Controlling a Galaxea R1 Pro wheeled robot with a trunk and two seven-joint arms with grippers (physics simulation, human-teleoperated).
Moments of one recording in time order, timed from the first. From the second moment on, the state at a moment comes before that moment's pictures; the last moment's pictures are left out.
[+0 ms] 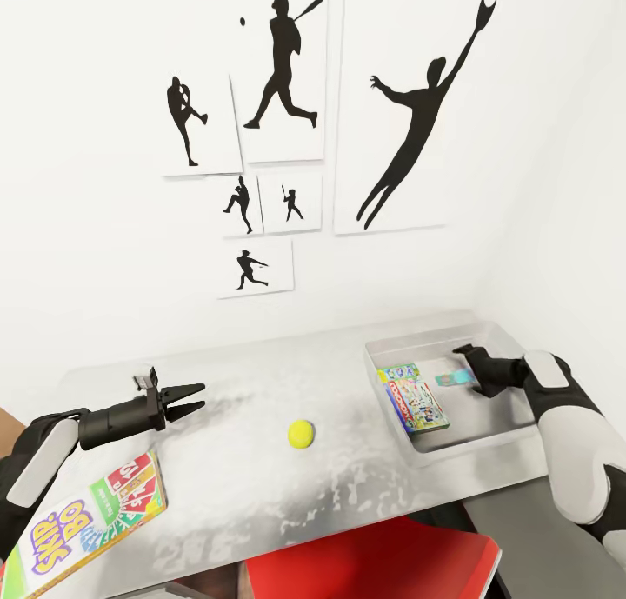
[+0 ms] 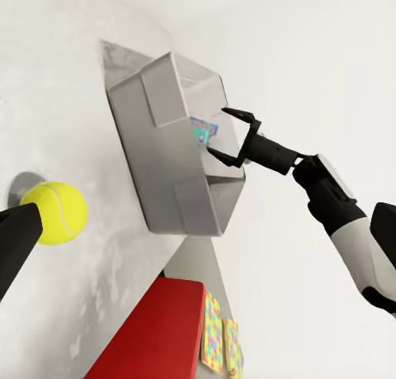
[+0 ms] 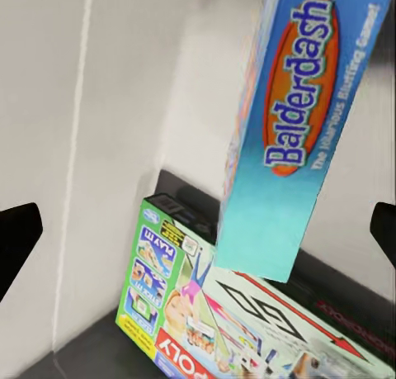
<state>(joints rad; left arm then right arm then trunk) -0.52 0.44 -0.02 -1.13 0.91 1.01 -0.91 -1.04 -0.24 -0.49 -0.49 -0.84 0.71 -0.32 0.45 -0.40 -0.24</state>
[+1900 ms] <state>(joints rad) -0.52 0.44 -0.02 -1.13 0.91 1.01 -0.91 -0.91 -0.22 -0.49 -1.02 -0.96 1.04 -0.04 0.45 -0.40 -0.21</state>
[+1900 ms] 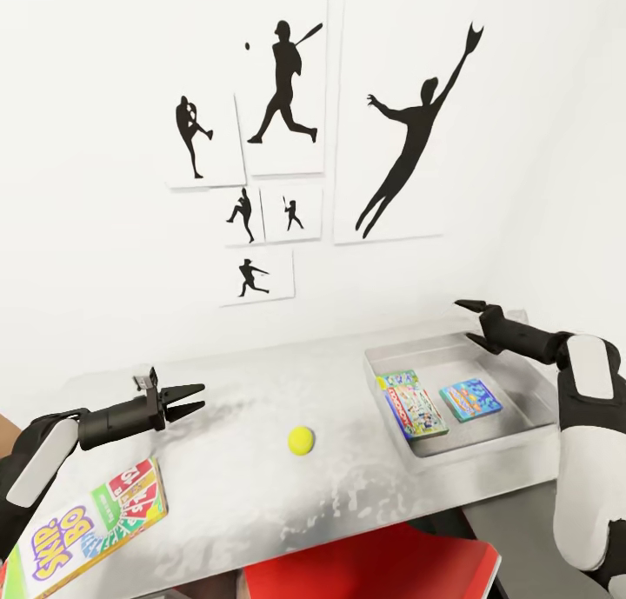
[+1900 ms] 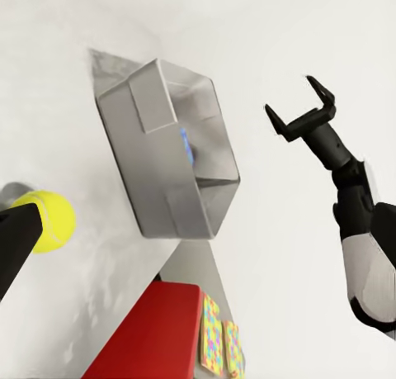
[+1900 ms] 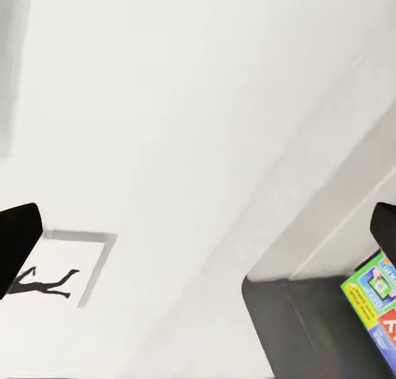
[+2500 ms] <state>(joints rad) -0.52 0.45 -0.02 -1.13 0.91 1.01 -0.91 -0.60 -0.21 -0.37 -1.33 -0.97 1.04 0.32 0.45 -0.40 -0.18</state>
